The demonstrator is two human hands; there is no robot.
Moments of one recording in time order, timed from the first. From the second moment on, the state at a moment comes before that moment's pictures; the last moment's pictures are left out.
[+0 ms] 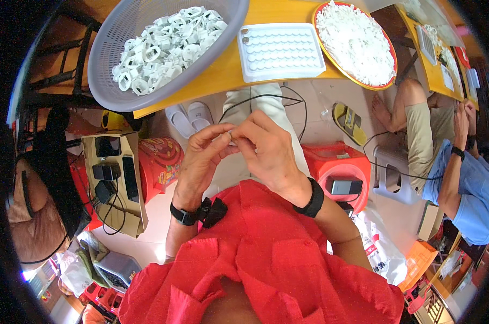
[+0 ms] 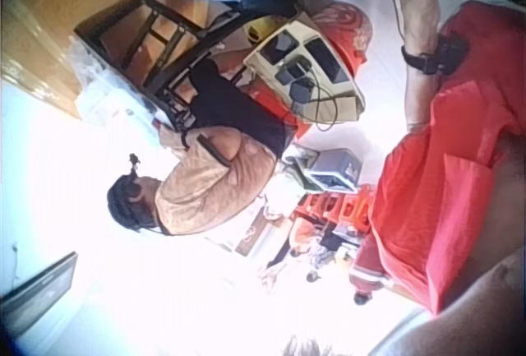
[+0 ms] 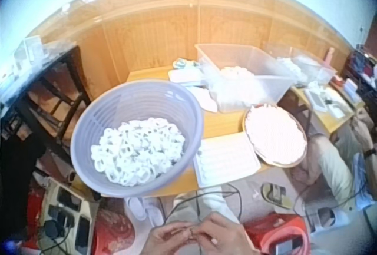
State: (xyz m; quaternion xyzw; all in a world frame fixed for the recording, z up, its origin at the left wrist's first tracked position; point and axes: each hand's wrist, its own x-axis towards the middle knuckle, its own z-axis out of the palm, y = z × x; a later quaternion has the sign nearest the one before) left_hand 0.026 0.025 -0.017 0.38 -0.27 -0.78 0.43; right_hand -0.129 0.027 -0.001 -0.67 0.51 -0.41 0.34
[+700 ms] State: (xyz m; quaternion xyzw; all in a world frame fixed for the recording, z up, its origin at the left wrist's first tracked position) left_hand 0.008 0.025 -0.013 0.48 -0.44 -0.59 0.47; right_hand -0.125 0.028 -0.011 -0.33 0.53 -0.47 0.63
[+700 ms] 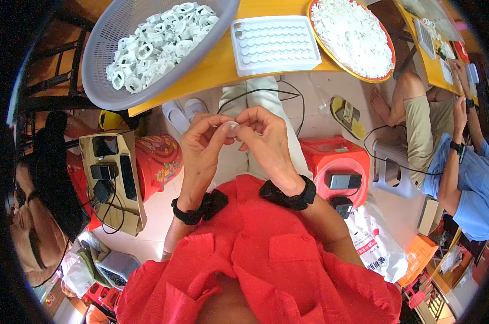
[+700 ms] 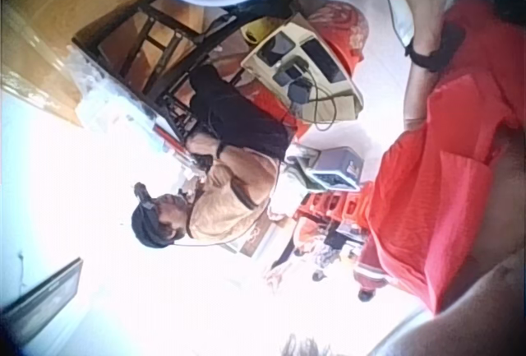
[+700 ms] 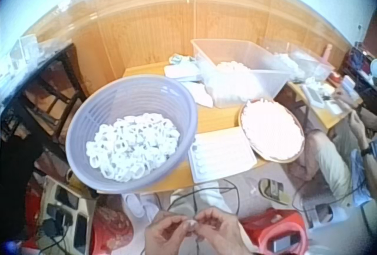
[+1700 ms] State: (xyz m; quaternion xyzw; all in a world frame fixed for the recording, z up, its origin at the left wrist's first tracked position) left_hand 0.005 0.030 -0.016 0.48 -0.45 -0.56 0.50; right_hand -0.117 0.033 -0.016 -0.25 0.46 -0.51 0.68
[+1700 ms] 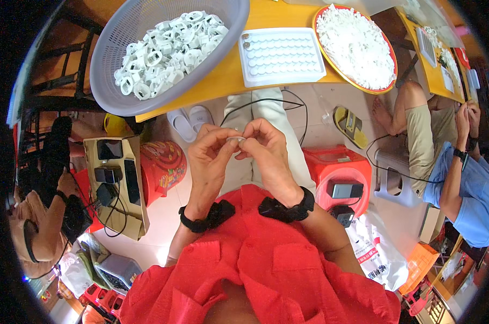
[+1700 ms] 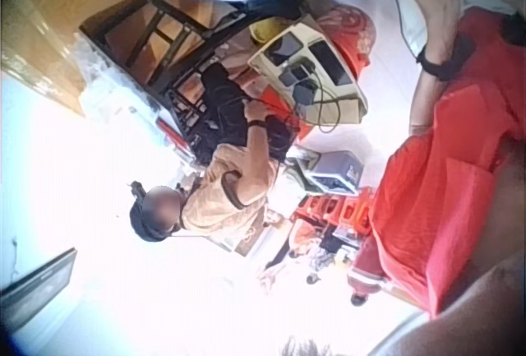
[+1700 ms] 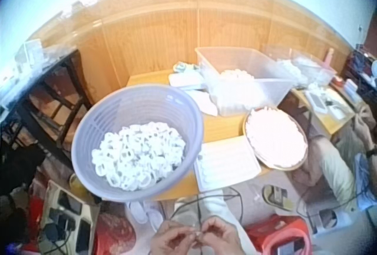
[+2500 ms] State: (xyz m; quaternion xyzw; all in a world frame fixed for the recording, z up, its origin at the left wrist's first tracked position) left_hand 0.012 0.029 -0.017 0.53 -0.57 -0.49 0.40; right_hand -0.121 0.038 -0.011 -0.45 0.55 -0.50 0.49
